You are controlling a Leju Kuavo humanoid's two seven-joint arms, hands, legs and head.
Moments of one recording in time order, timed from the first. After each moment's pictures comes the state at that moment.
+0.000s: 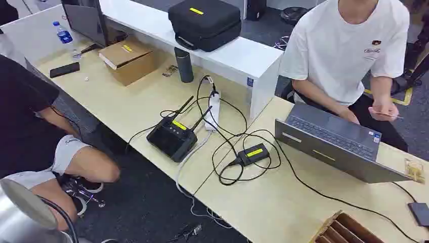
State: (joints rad) left arm -0.03 -0.11 0.18 -0.21 0.19 -0.14 0.10; right arm -0.64 -1.17 -0.40 -0.50 -0.01 0.10 -0.14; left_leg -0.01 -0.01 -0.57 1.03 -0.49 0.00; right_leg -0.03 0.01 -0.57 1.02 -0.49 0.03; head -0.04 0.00
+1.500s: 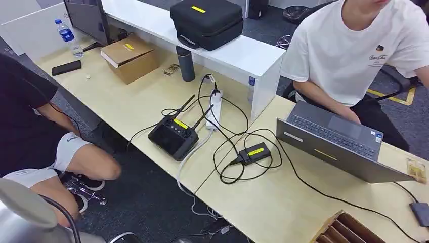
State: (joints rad) left arm -0.12 -0.16 0.01 -0.21 0.01 -0.13 0.00; right arm -1.04 -0.27 0.51 -0.73 0.45 0.05 -0.26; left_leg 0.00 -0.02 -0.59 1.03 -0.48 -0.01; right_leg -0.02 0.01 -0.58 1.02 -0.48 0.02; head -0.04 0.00
